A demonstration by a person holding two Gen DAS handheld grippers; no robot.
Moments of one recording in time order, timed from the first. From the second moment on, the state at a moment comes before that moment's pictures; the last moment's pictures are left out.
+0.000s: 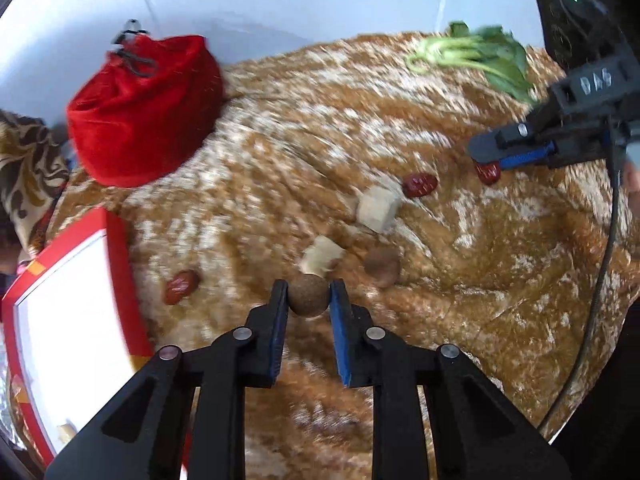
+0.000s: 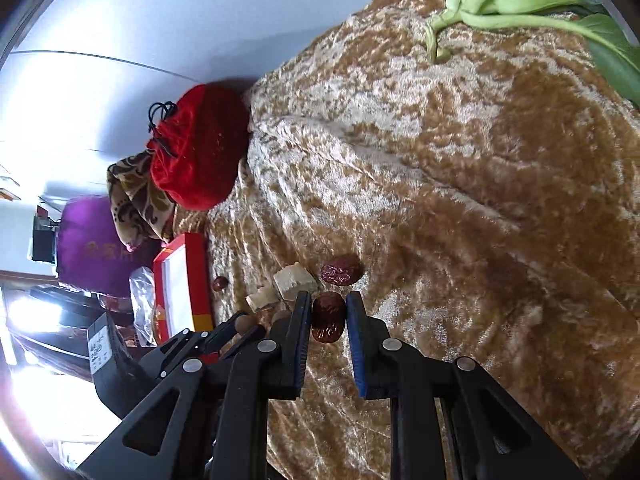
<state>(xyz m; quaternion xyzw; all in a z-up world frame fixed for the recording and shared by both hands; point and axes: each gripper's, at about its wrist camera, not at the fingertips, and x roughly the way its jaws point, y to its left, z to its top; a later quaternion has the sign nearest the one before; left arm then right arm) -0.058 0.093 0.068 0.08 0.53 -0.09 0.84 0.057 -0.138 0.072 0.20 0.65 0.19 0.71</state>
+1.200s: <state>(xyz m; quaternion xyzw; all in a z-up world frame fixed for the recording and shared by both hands) -0.082 0.185 0.100 0.01 0.50 0.01 0.87 0.053 -0.112 0.070 0.20 0.64 0.21 0.71</state>
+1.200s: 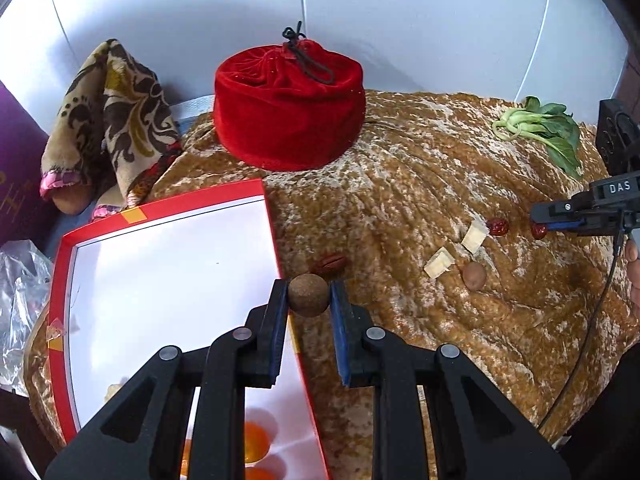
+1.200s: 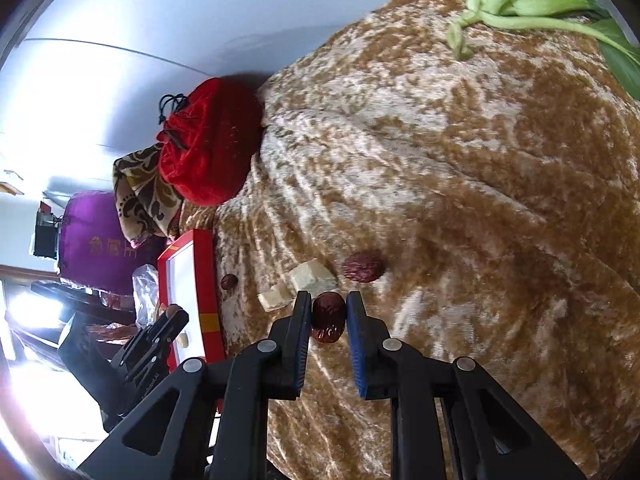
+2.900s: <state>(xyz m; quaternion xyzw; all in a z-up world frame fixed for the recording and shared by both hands) -0.142 0.318 0.071 -0.02 0.55 0.16 0.82 -0.047 0.165 0.030 0.04 0.63 0.34 0.70</state>
